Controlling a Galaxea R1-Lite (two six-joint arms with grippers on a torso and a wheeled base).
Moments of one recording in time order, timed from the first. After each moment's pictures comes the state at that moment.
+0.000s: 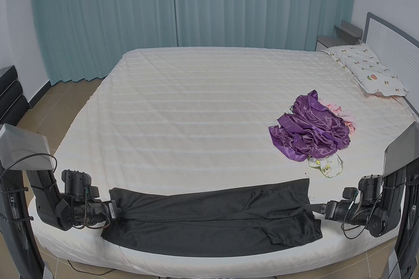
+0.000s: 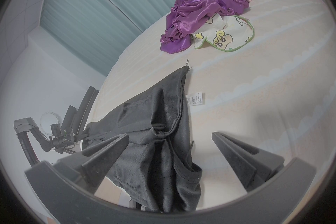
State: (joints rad) left arm 0.01 2.24 -0.38 -0.99 -0.24 -0.29; right arm -0.02 2.36 -0.15 -1.51 0.46 0.39
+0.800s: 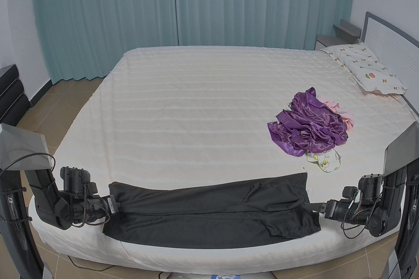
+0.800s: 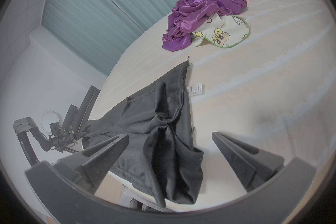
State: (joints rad) left arm 0.00 2.21 -0.39 -1.01 -0.23 -0.35; right arm -0.01 2.35 -0.16 -1.51 0.46 0.39
